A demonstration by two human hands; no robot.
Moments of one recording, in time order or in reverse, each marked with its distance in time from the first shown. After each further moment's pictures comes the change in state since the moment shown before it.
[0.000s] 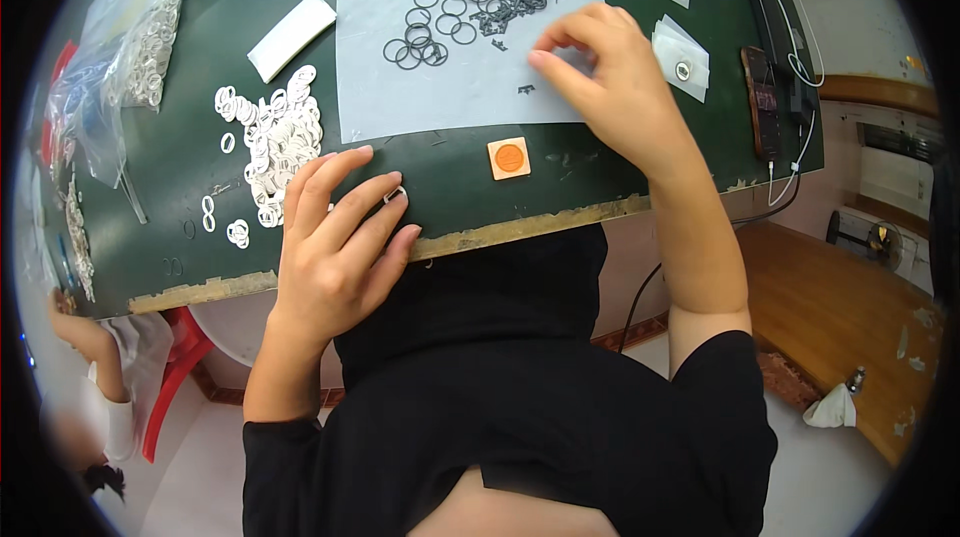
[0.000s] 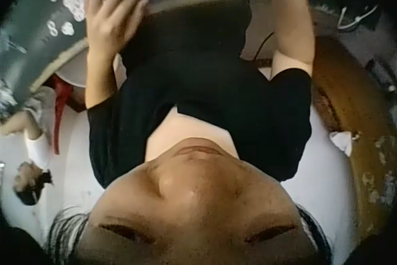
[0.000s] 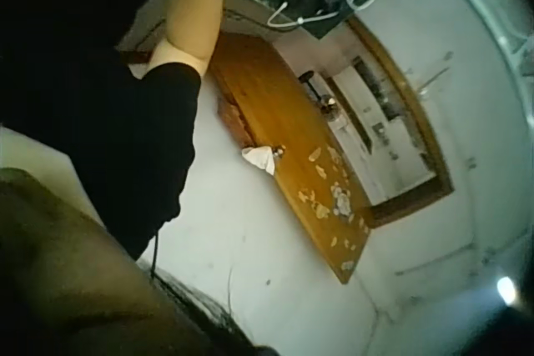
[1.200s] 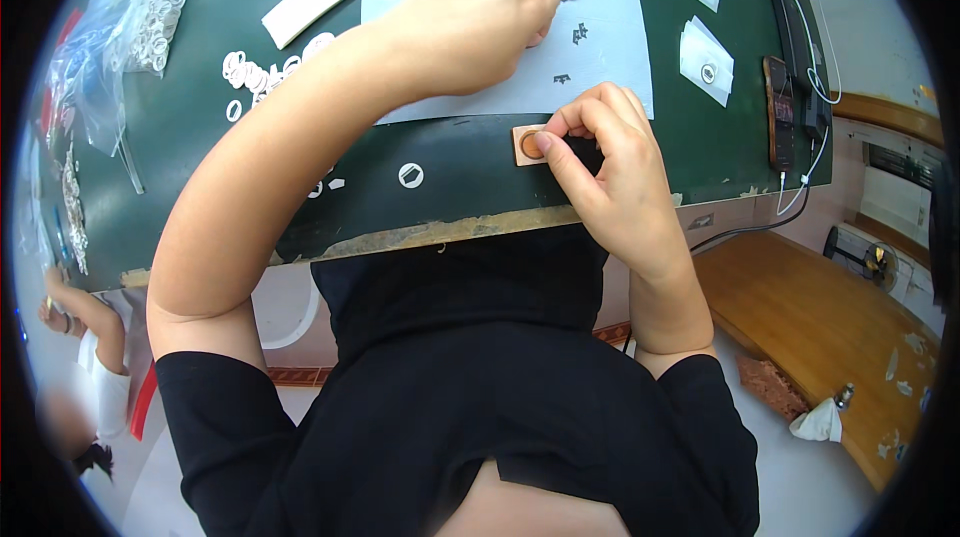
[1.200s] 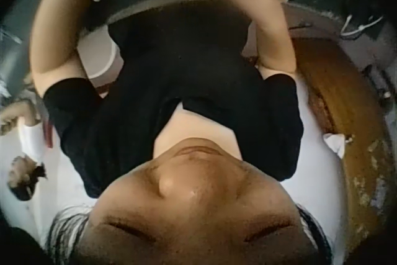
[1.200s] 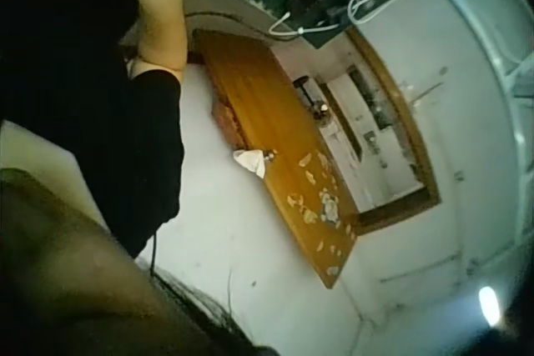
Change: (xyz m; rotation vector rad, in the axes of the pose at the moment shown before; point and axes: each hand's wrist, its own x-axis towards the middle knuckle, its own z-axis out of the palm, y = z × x) left_hand 0.162 -0.052 0.056 -0.042 -0.241 0.241; right_hand -0.059 -0.044 0.015 0.140 -0.044 0.093
